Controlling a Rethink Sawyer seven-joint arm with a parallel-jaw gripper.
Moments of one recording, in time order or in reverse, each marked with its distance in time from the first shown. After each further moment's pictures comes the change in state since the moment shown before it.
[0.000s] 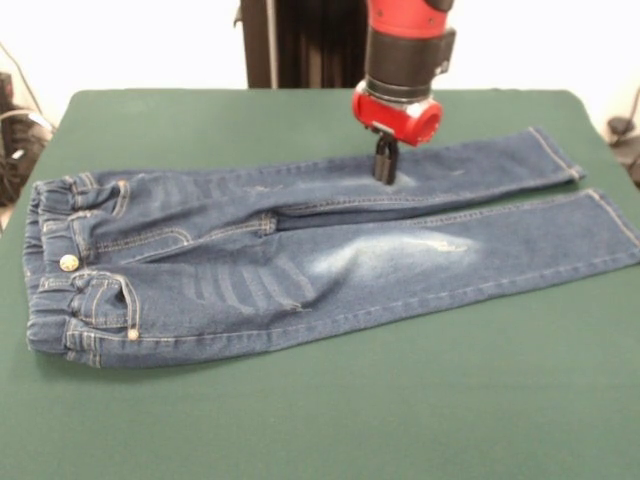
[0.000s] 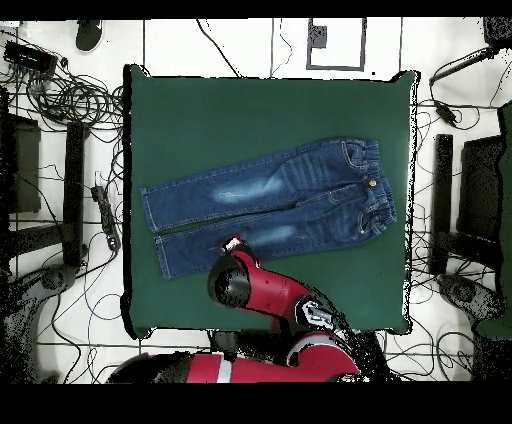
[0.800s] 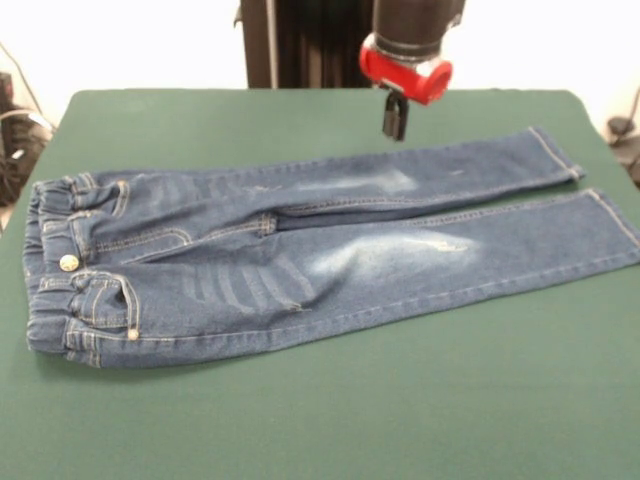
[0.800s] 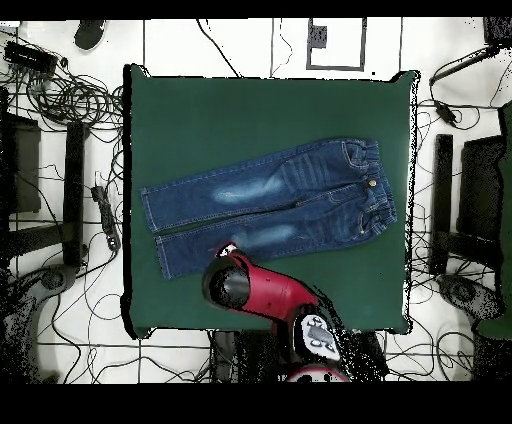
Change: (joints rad) arm 0.047 -0.146 -0.038 0.019 0.020 0.288 0.000
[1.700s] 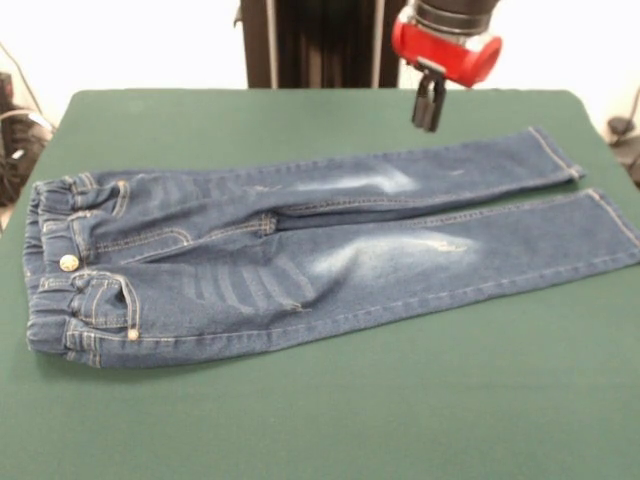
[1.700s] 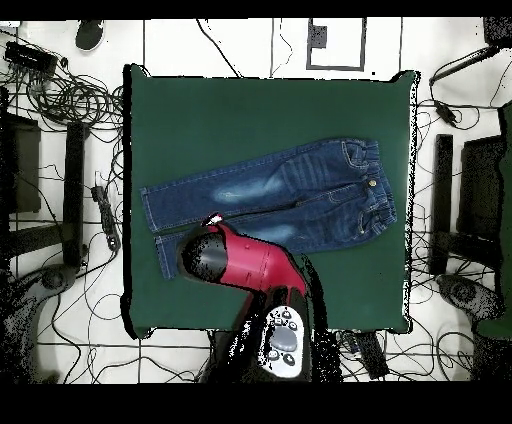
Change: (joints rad) arm 0.169 -0.042 -0.128 -0.235 0.060 0.222 0.000
